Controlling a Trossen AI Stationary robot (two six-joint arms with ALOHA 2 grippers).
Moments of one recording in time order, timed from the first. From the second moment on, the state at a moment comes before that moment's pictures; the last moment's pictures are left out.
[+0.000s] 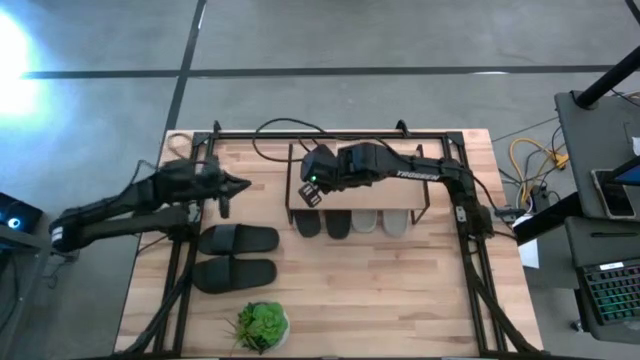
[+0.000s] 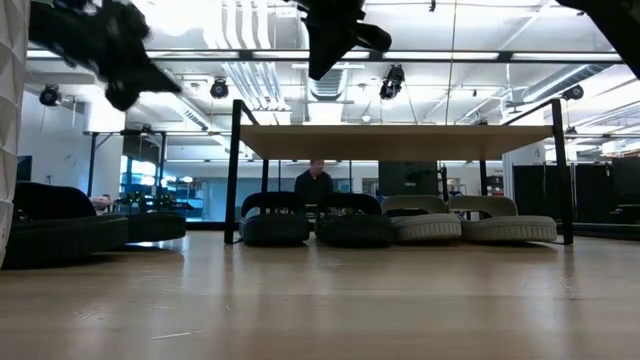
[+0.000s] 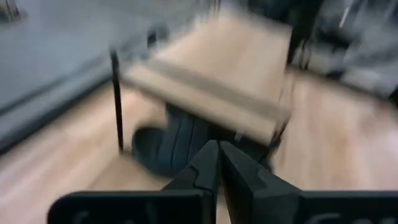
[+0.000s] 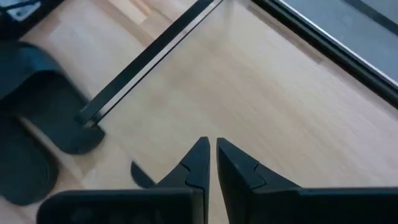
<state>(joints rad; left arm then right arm) 0.34 0.52 0.48 -0.39 0.03 -0.18 -0.03 2.09 2.29 -1.30 0.35 0.71</state>
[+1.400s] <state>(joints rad) 0.38 1.52 0.42 0.47 0.07 -0.12 -0.06 2.08 2.29 -1.36 0.40 0.81</state>
